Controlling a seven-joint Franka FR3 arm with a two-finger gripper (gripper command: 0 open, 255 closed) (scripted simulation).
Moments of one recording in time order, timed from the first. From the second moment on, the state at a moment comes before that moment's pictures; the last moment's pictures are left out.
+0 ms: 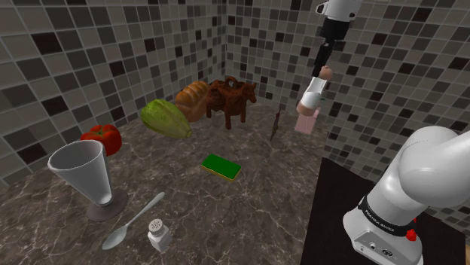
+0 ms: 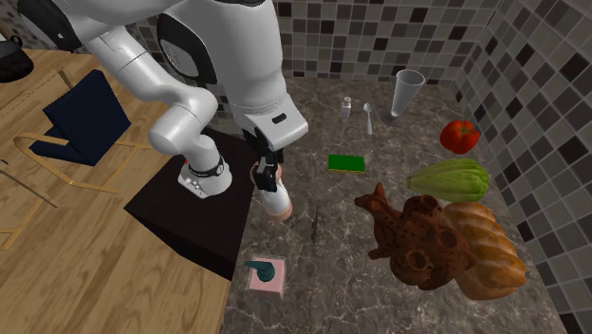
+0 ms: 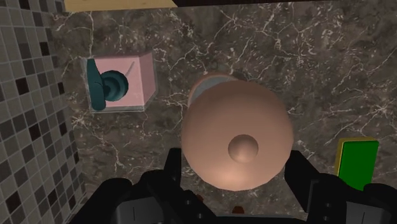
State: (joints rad) arm 0.05 -0.59 -0.29 -2.25 -0.13 1.74 -0.44
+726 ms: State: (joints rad) arm 0.06 -0.56 -0.28 -2.08 -0.11 1.60 -0.44
